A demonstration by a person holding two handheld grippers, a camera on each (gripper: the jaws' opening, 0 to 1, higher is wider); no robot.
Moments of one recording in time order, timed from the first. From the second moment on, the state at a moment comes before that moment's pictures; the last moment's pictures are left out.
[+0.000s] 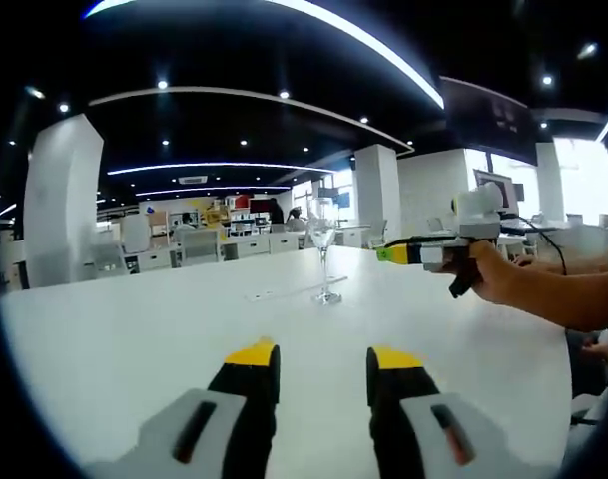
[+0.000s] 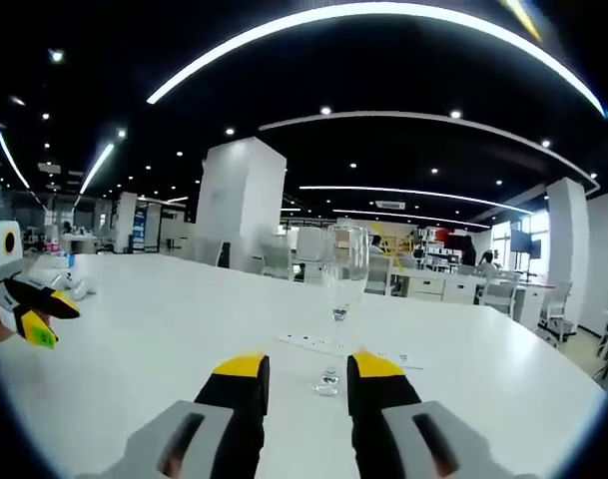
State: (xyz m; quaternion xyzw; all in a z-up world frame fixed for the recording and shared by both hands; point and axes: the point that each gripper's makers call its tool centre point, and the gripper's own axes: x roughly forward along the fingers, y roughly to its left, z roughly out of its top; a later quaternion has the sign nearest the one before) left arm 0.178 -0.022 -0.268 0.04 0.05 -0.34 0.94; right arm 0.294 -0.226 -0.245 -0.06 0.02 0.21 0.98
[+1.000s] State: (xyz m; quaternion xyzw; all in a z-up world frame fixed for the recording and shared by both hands) left arm 0.166 -0.025 -0.269 0.04 0.05 -0.34 0.94; right arm 0.200 -0.240 -0.263 -0.04 0.03 0.21 0.98
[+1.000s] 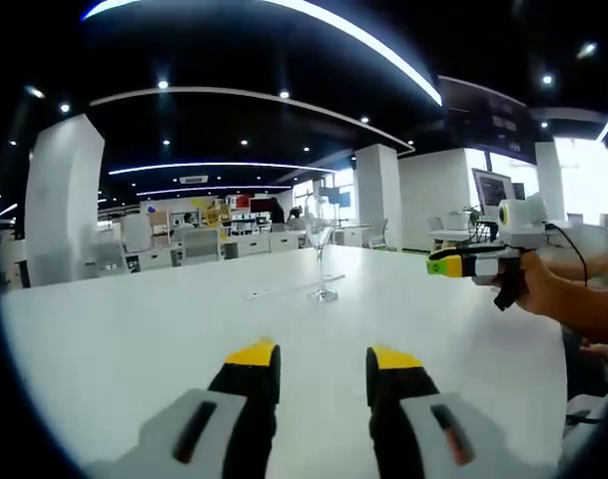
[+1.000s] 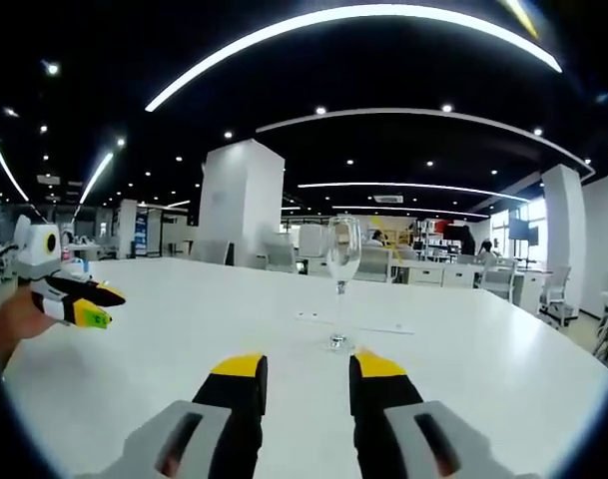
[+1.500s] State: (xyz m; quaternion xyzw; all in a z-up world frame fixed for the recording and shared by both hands) left arm 0.163 -0.024 -0.275 0.04 0.05 -0.34 0.94; right arm 0.187 -0.237 -0.270 -0.05 0.03 0.21 0.98
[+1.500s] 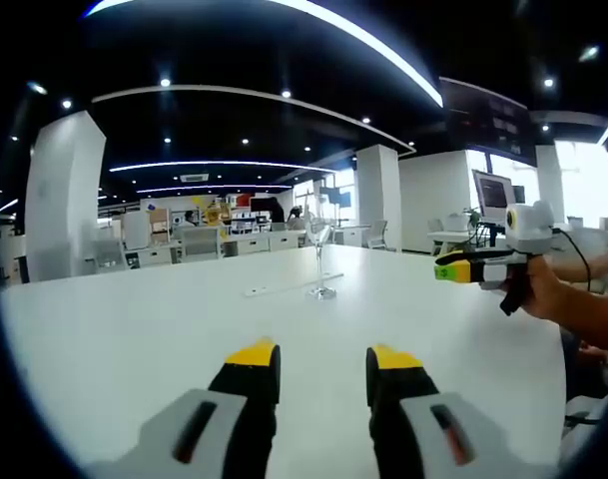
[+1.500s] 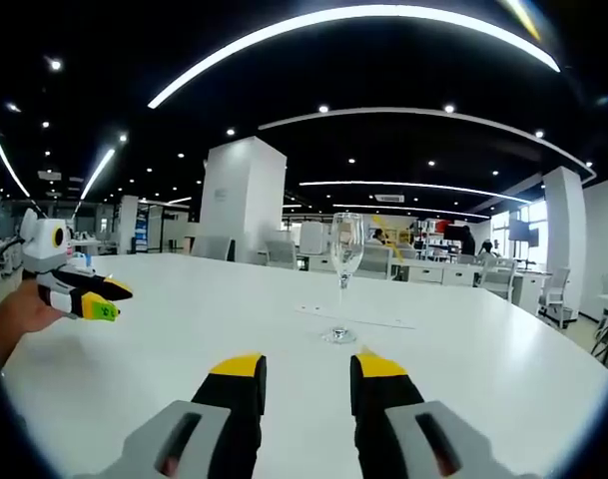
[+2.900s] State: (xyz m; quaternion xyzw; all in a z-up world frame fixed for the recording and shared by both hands) left arm 0.170 -0.027 -0.278 0.04 0.05 -0.33 0.94; right arm 0.179 -0.243 -0.269 -0.05 0.02 0.22 0.97
